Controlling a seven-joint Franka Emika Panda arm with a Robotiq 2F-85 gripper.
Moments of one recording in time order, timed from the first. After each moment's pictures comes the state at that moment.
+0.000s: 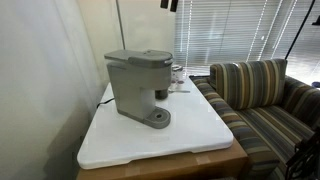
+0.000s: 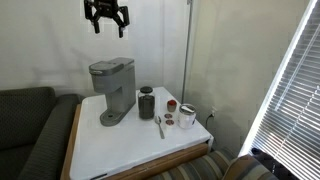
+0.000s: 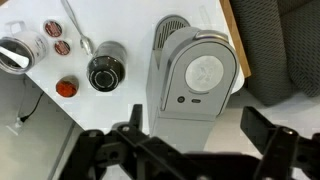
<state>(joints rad) 0.06 0.32 0.07 -1.53 0.14 1.98 -0.40</state>
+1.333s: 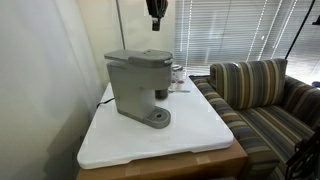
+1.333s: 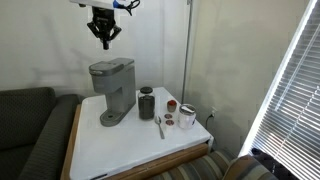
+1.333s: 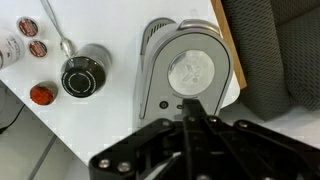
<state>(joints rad) 0.10 0.46 0.11 -1.40 0.08 1.93 -0.34</state>
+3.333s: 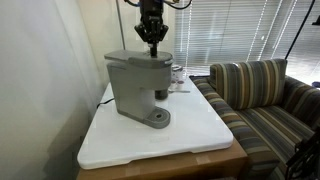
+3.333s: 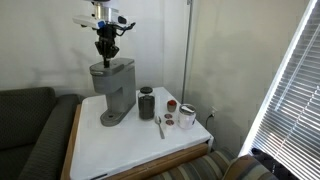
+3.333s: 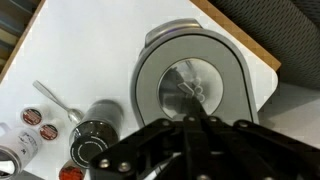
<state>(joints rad) 0.16 0.65 0.08 -1.26 0.06 1.84 0.17</state>
